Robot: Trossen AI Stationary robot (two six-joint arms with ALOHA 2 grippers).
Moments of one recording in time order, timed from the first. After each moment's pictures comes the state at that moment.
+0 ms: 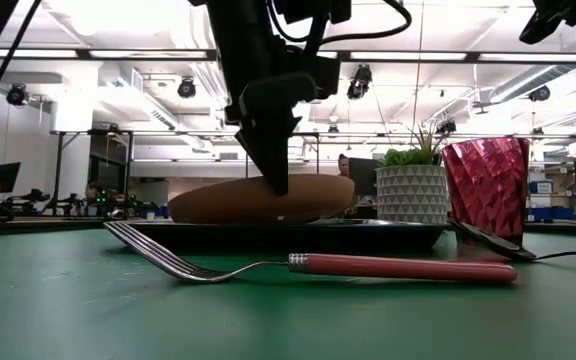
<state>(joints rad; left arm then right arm) -0.18 2.01 1.59 -0.87 -0.28 -0.39 0.31 0.05 0.12 0.48 0.29 -0.34</state>
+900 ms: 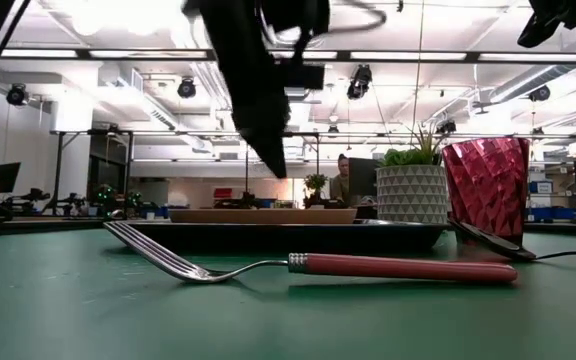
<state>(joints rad) -0.05 1.90 1.46 -0.74 -0.41 -0.05 0.31 0.06 0.12 0.46 0.32 -0.30</state>
